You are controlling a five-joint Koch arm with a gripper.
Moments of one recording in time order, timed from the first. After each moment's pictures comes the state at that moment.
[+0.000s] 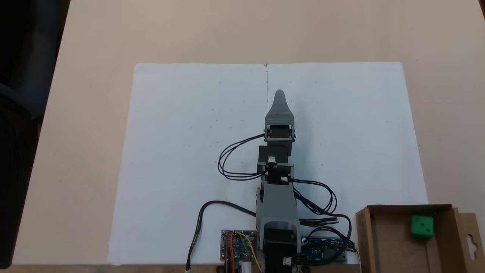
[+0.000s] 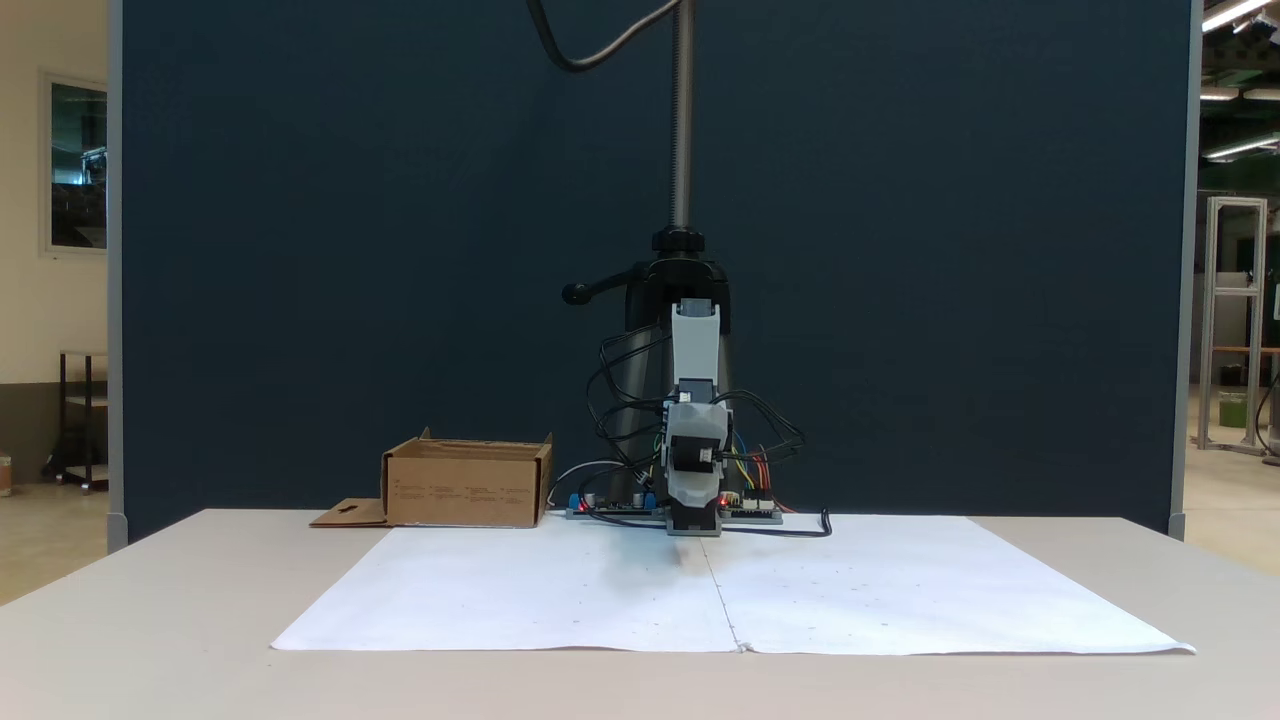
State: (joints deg) arm 3.0 129.2 175.1 -62.5 -4.1
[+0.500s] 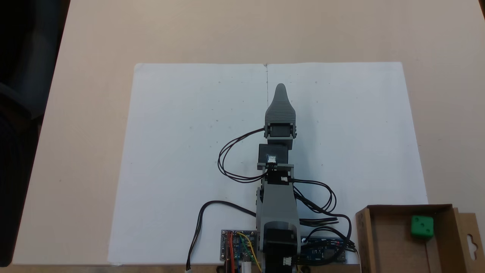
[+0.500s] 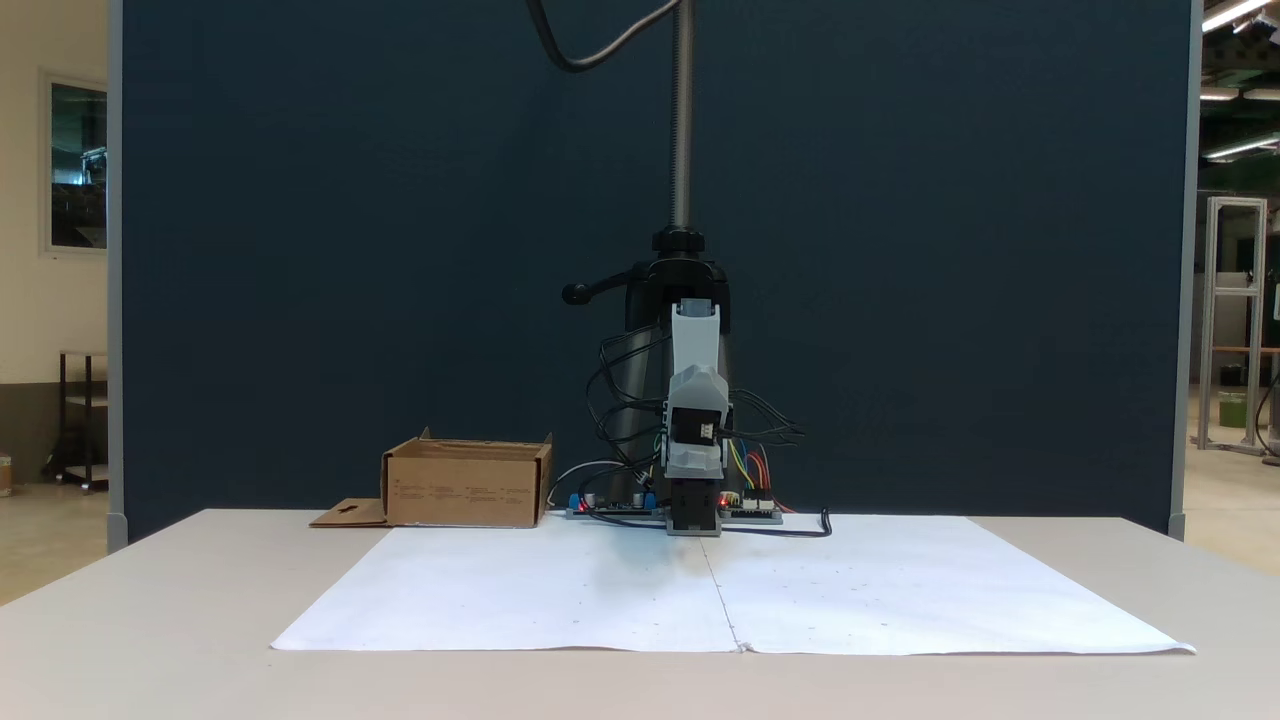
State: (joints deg) arm 3.0 129.2 175.1 -74.3 -4.1
